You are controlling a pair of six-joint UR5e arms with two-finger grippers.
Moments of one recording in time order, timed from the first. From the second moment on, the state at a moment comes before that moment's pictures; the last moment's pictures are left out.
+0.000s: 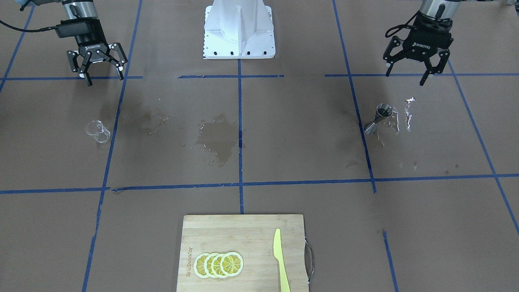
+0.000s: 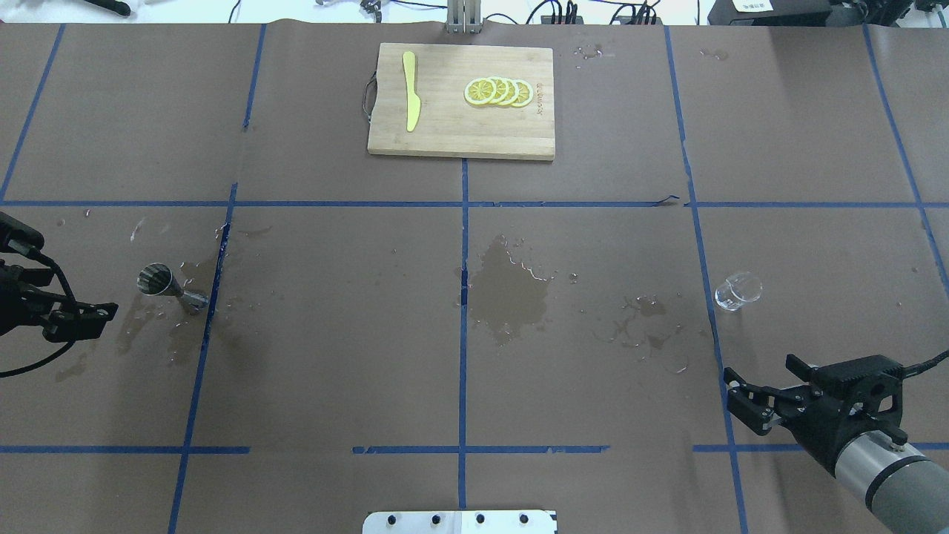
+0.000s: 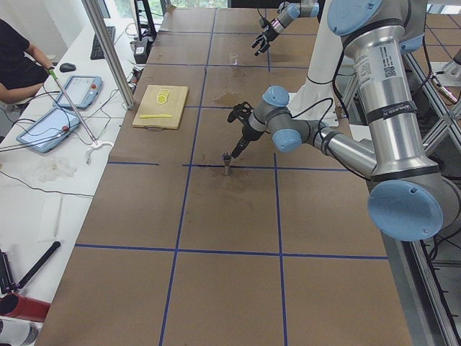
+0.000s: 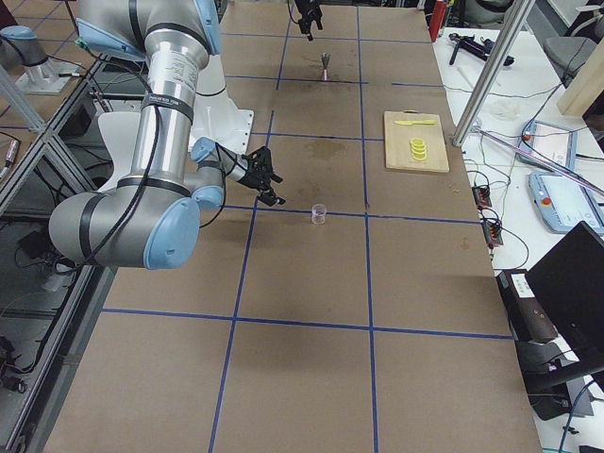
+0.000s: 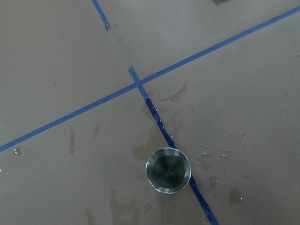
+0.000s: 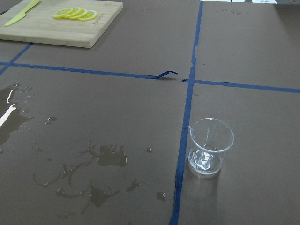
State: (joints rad) left arm -0.69 -1.26 -2.26 -2.10 -1.73 -0.64; right arm -0.03 -2.04 2.13 -0.72 0.81 1.35
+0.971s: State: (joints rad) left arm -0.89 -1.53 -2.32 -1.67 -1.87 -0.44; right arm 0.43 -2.04 2.31 -0.95 1.47 1.18
